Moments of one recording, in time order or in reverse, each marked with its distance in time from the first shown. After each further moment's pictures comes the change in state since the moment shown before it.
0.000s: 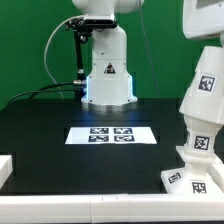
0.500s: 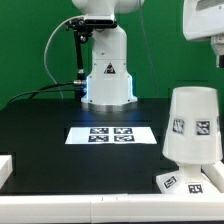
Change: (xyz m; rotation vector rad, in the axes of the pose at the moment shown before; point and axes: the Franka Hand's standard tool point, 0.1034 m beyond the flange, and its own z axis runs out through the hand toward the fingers) arm 0.000 0.001 0.001 -0.002 0.000 -0.001
